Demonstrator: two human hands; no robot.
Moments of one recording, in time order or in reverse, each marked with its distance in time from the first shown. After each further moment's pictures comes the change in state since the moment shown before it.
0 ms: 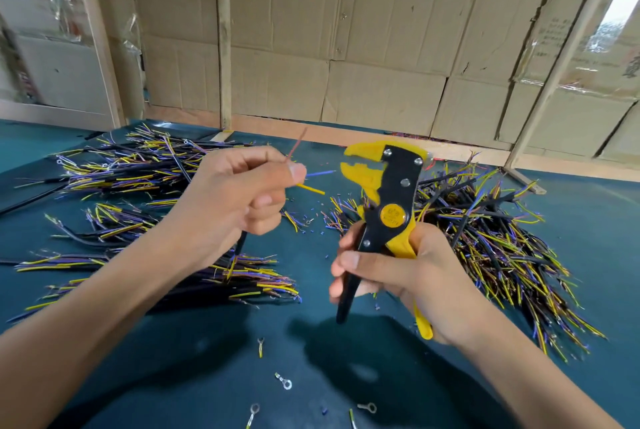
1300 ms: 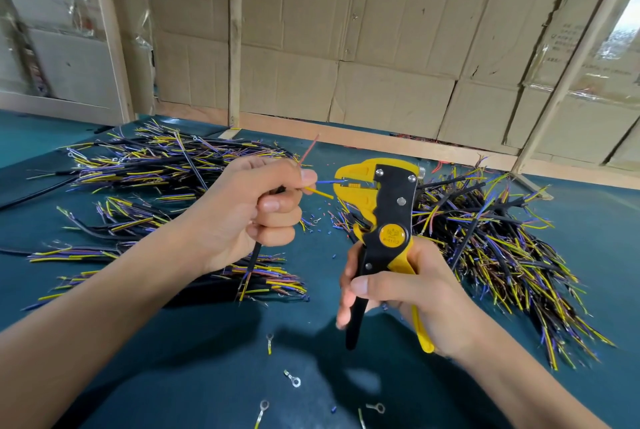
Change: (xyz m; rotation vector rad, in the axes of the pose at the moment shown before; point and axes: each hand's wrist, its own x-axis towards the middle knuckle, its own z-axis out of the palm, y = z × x) left_hand -0.003 0.000 -0.004 -0.091 -0.091 -0.222; right_hand 0.000 0.014 0.001 -0.013 -0.194 -0.032
